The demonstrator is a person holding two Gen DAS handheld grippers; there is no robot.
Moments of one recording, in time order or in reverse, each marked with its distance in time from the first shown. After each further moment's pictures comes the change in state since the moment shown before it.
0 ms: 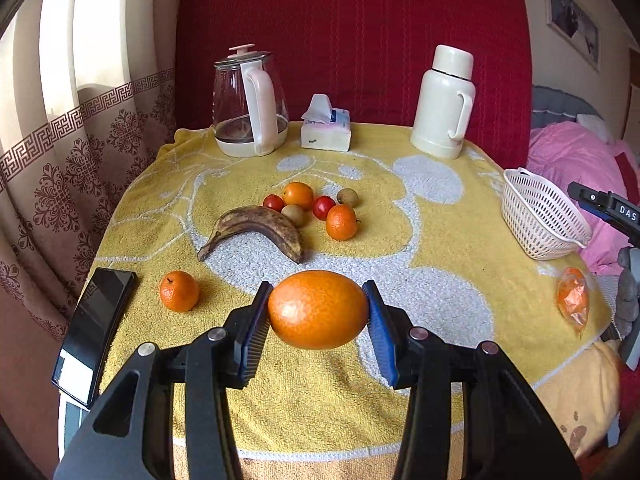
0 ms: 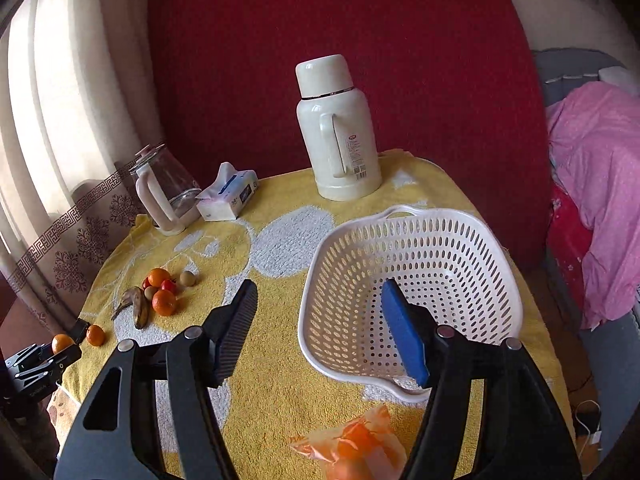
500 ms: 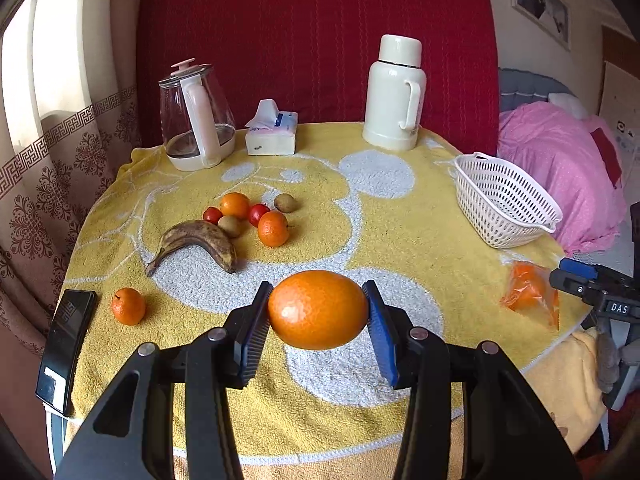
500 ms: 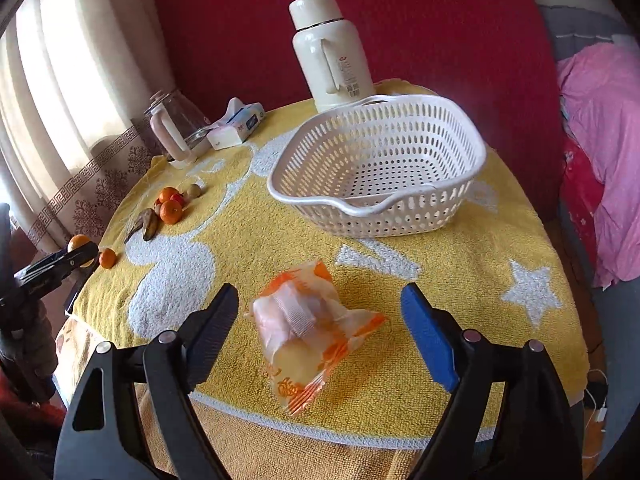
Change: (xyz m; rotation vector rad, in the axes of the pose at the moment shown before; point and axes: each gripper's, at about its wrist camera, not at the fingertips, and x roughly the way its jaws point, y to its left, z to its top) left arm -0.002 -0.059 0.003 0.093 -0.006 -0.070; right arm -0.023 -0.027 -0.076 -0.029 0.181 0.095
